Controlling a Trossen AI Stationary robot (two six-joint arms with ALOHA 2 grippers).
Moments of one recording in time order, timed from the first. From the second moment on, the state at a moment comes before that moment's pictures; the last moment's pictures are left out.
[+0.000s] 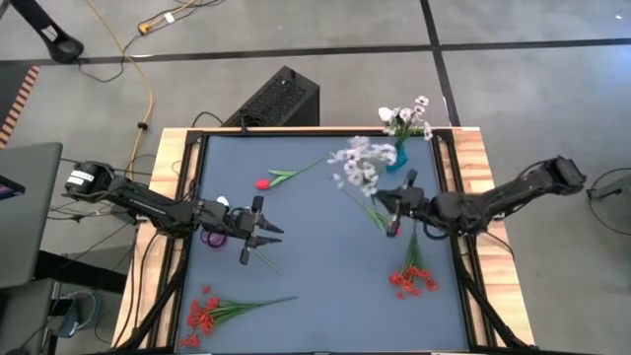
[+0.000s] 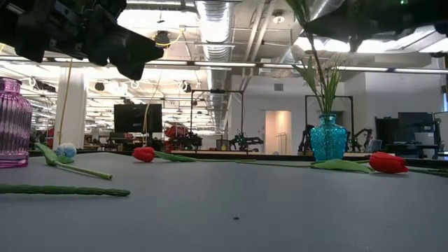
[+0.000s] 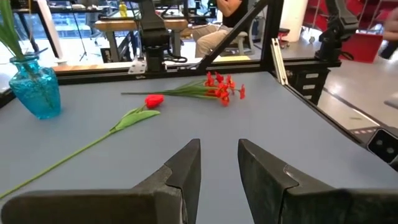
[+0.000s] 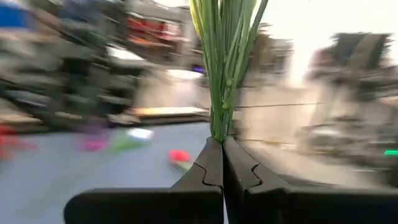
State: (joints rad) left arm -0.18 1.11 0.28 0.71 -0.03 -0.01; right arm 0.25 0.89 0.37 0.59 0.72 -0.14
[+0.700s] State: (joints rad) left arm -0.18 1.11 0.28 0.71 -0.02 0.01; right arm -0.25 0.86 0.07 1.22 0.52 -0.42
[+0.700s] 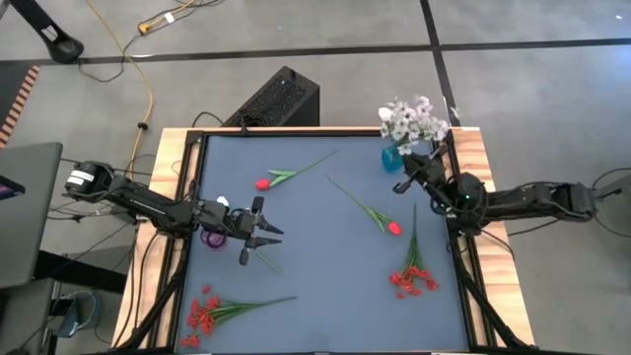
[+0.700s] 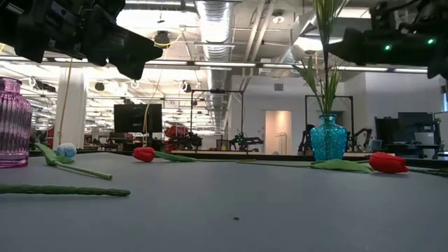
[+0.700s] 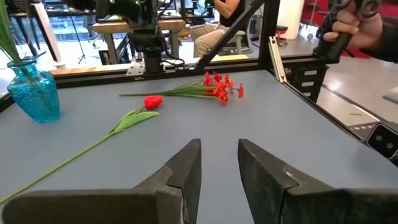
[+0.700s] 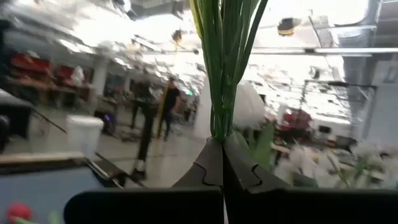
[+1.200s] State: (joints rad) left arm -0.18 1.11 0.28 0.71 -0.03 0.02; right arm -0.45 0.96 0.07 1.27 0.47 -0.41
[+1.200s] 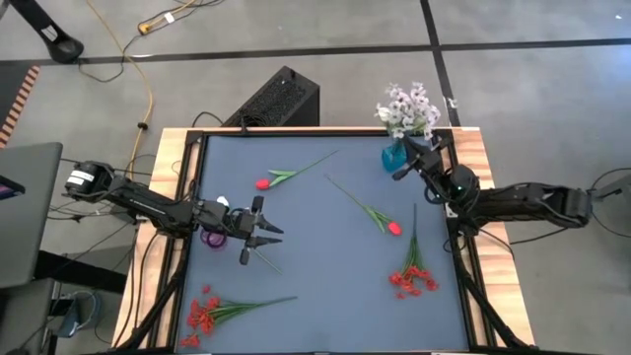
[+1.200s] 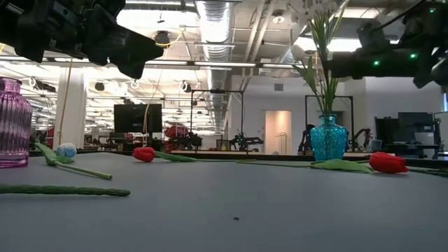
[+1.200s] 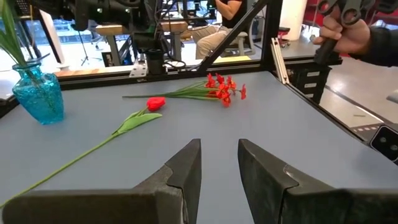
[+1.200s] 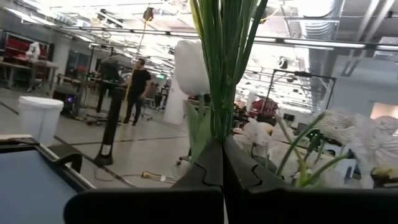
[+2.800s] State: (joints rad) left arm -0.18 1.11 0.28 0.71 -0.03 0.04; right arm -0.24 1.01 0.07 1.14 0.86 -0.48
